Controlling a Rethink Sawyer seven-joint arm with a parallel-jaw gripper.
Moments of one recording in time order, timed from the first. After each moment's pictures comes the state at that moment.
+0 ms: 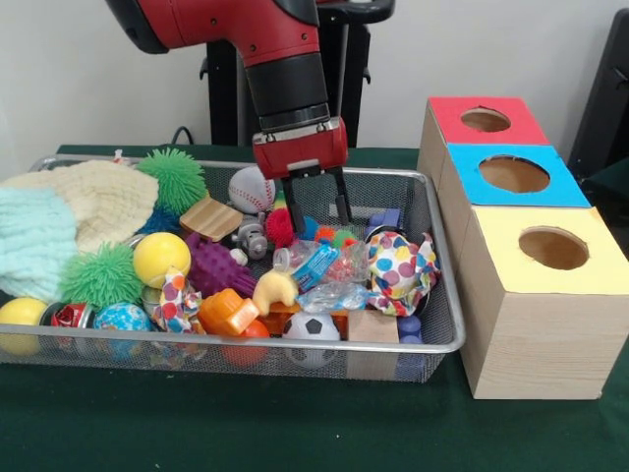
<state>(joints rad) -0.73 -0.55 0.41 2.00 -0.54 -0.10 1.83</state>
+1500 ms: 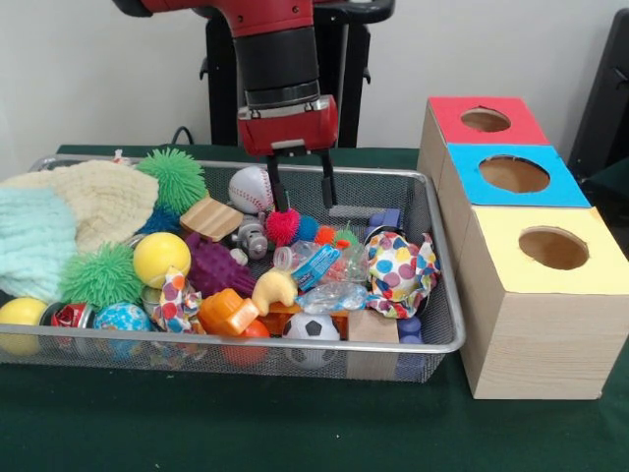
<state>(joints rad) -0.72 -0.66 0.42 2.00 -0.42 0.08 1.83</state>
